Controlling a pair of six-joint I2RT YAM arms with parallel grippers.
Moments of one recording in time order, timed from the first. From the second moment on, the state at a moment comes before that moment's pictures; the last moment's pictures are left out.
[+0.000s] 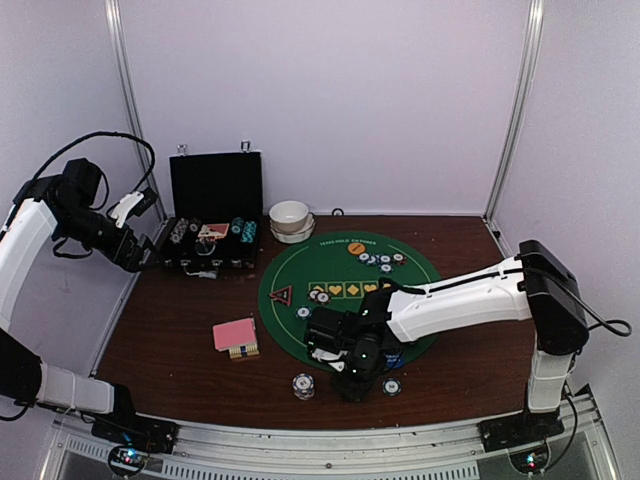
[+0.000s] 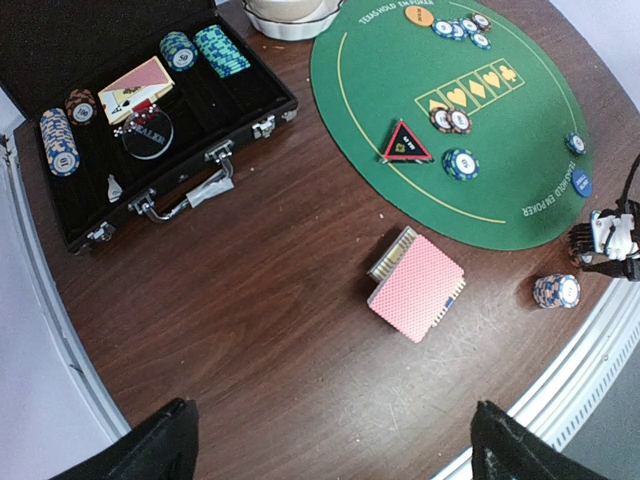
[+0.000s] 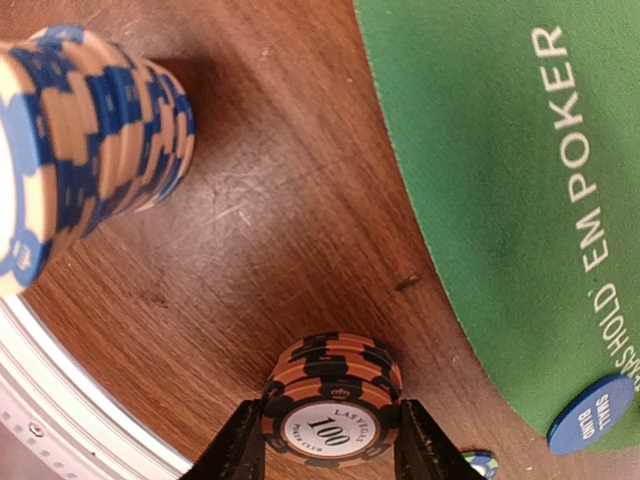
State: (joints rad) left arm 0.06 1.22 1.39 -1.26 0.47 0.51; right arm 1.21 1.94 1.34 -0.86 0.00 0.29
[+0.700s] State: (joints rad) left arm 0.06 1.22 1.39 -1.26 0.47 0.51; right arm 1.14 1.86 1.35 -0.91 0.01 0.29
